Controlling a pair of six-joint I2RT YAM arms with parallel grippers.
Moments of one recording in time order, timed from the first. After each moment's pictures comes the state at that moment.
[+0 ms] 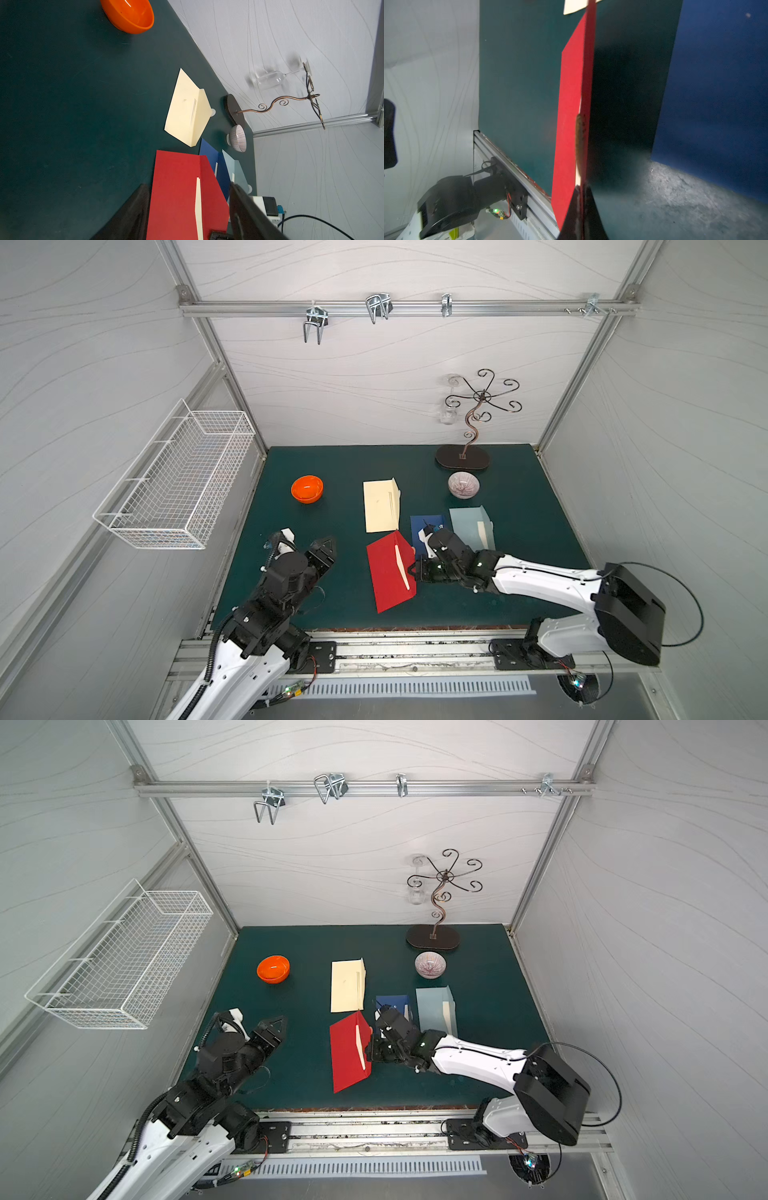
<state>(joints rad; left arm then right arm) -0.51 0.37 0.51 -0.61 -0.26 -1.14 1.01 1.38 0.71 -0.13 -0.17 0.95</state>
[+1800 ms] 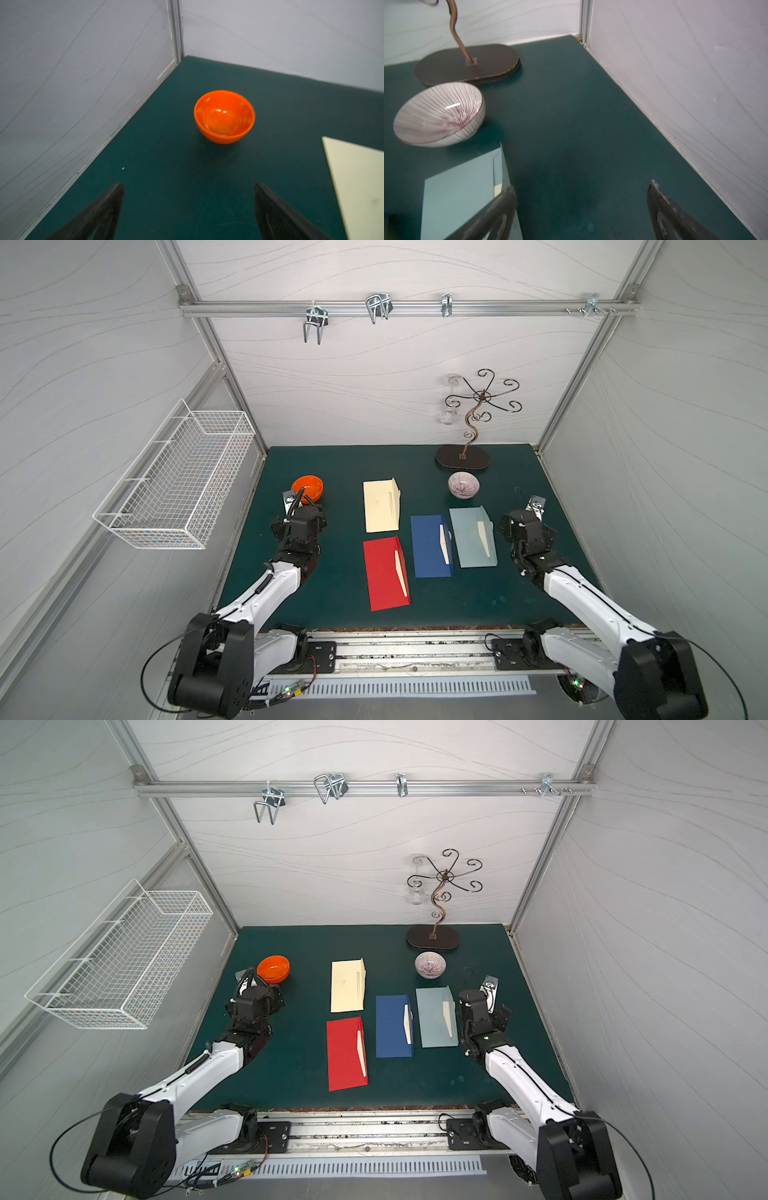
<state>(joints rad) -0.17 1.17 0.47 0.20 -0.62 -0.21 0.31 1.04 0.48 -0.05 0.63 0.29</state>
